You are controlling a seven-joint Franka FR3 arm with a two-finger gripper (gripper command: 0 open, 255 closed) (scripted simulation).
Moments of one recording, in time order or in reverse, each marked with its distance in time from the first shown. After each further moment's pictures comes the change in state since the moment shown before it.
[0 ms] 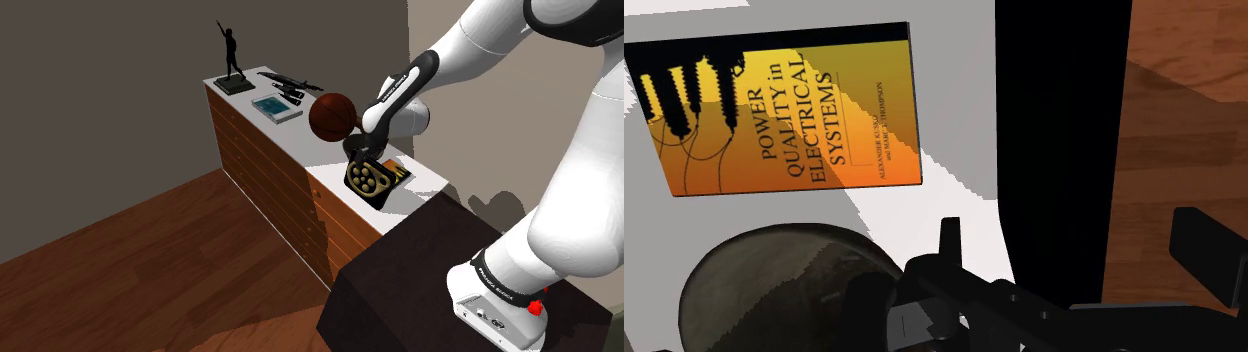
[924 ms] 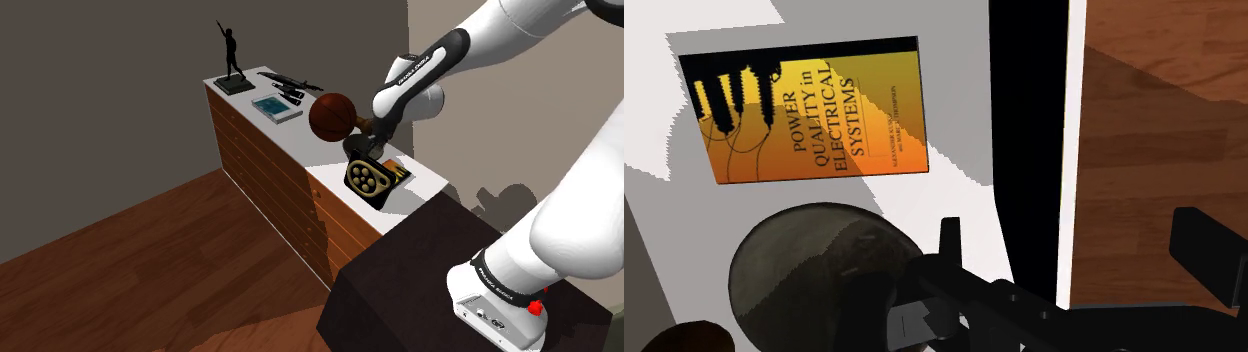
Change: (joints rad) arm 0.037 -0.170 -0.056 -0.048 -0.087 -0.120 0.070
